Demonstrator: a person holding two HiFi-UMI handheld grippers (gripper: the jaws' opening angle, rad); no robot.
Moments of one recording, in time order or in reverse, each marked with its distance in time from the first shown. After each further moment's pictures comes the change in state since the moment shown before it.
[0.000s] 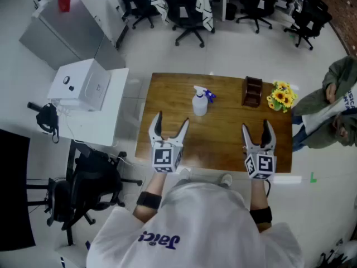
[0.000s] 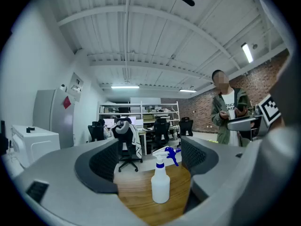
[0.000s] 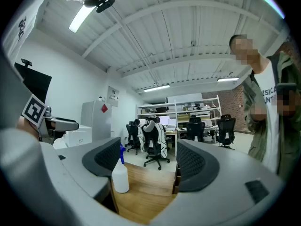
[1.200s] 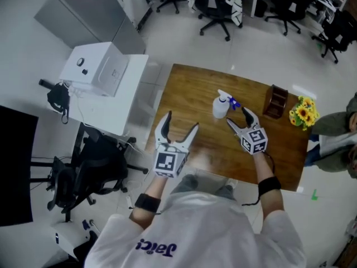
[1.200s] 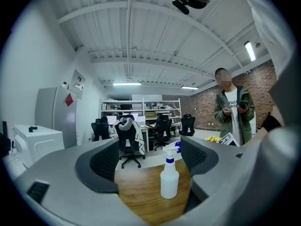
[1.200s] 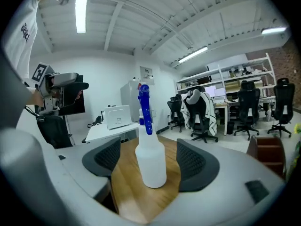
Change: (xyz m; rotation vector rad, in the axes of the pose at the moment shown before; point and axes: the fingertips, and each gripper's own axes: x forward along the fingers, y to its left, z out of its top) left arm 0.004 0.034 -0.004 -0.010 0.028 0.011; right arm 0.170 0.098 -0.154 0.004 0.269 0.576
